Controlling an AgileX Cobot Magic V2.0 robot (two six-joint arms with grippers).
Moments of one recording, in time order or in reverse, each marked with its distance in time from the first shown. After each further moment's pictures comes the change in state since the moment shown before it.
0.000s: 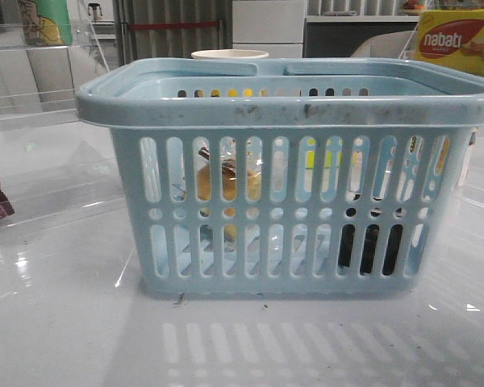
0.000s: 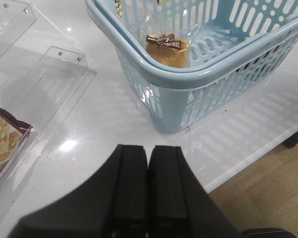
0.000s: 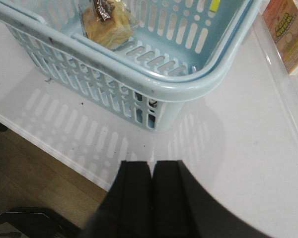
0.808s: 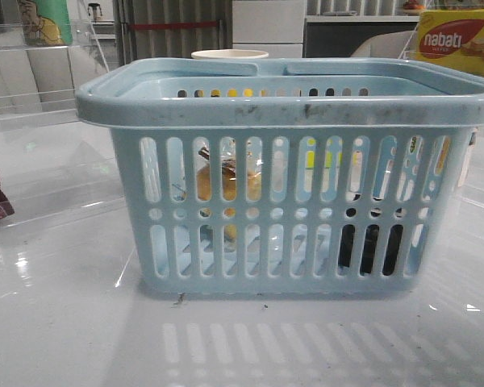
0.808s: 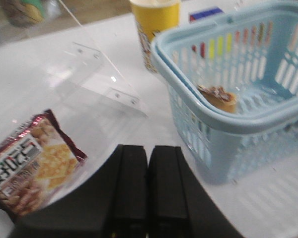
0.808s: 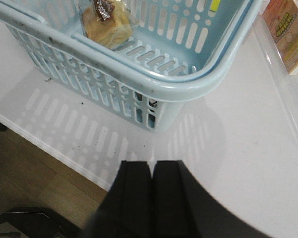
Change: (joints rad) left arm 0.201 -0.192 0.128 0.017 -0.206 0.000; right arm 0.000 0.000 0.000 -0.002 0.002 0.000
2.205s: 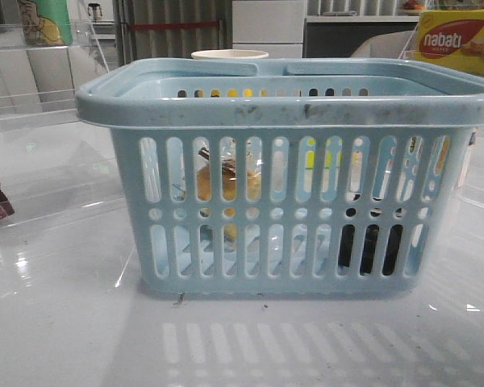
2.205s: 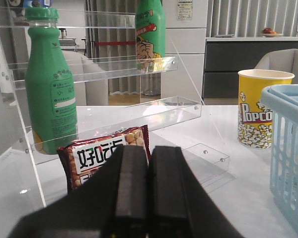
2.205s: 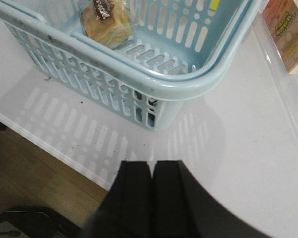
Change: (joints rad) left arm 0.320 -0.468 0.659 -0.074 -0.599 0.000; right arm 0.000 0.000 0.000 0.000 0.002 0.000
